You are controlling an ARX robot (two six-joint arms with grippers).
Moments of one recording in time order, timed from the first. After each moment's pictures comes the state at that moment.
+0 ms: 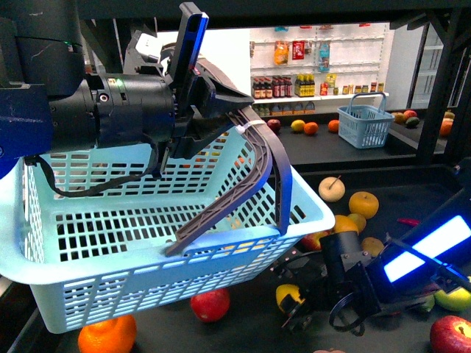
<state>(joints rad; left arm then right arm) -0.30 1.90 1.16 0.68 0.69 -0.93 0.15 2.96 1.98 0.26 -0.26 -0.54</state>
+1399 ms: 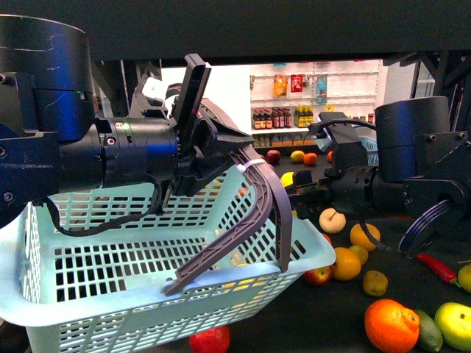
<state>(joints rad) -0.30 1.90 1.16 0.68 0.69 -0.93 0.17 2.13 1.31 0.60 -0.27 -0.03</state>
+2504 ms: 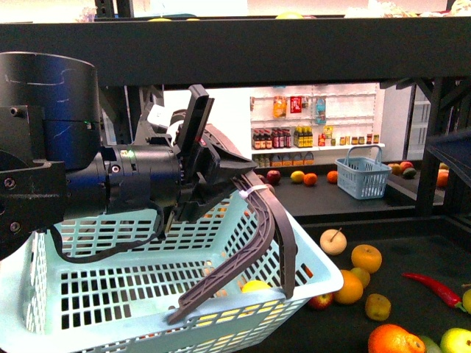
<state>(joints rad) -0.30 1.90 1.16 0.68 0.70 -0.93 -0.01 1.22 0.56 0.65 -0.17 0.00</state>
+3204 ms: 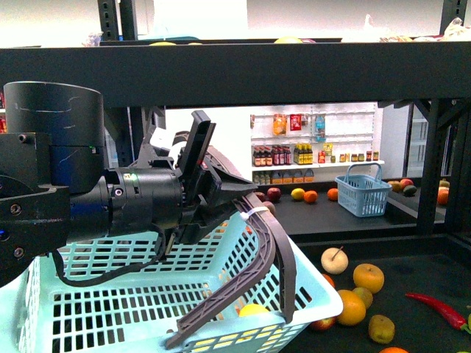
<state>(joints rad) -0.30 1.90 1.16 0.68 0.70 -0.94 0.00 0.52 0.06 0.45 0.00 0.00</state>
